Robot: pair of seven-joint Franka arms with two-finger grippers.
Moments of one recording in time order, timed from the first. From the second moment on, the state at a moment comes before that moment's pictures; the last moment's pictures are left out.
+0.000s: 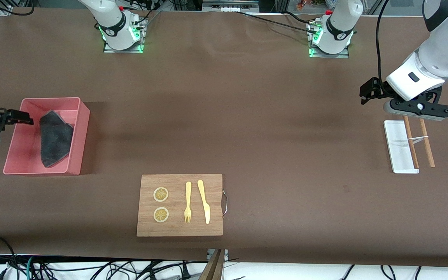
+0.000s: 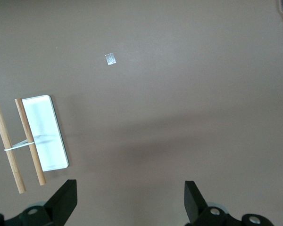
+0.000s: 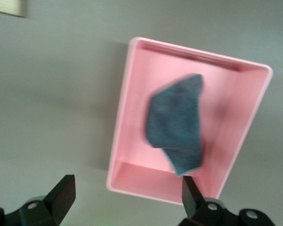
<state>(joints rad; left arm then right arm) -0.06 0.06 -0.11 -1.59 0.04 1.59 0.00 0.08 0.26 -0.28 -1.57 0.04 1.64 -0.47</state>
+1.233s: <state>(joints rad) -0.06 0.06 -0.11 -1.59 0.04 1.58 0.00 0.00 0.01 -0.08 -1.51 0.00 1.42 -0.18</state>
